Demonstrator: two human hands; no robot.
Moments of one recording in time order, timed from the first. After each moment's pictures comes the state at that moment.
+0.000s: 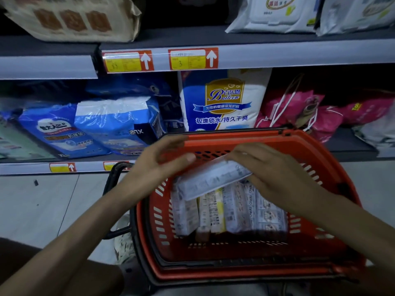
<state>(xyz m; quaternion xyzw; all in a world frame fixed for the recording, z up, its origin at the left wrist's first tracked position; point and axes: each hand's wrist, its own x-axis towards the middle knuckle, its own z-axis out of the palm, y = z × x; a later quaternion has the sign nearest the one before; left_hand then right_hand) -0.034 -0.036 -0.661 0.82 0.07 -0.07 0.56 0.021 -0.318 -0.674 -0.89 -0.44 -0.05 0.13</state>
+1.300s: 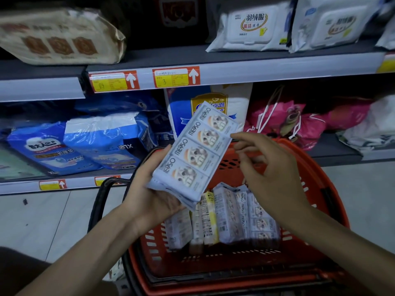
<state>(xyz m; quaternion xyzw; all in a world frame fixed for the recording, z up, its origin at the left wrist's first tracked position) -0.038 -0.080 -0.647 0.41 0.19 -0.19 0.87 0.004 -0.307 -0.651 -0.85 -0.18 -0.09 0.49</state>
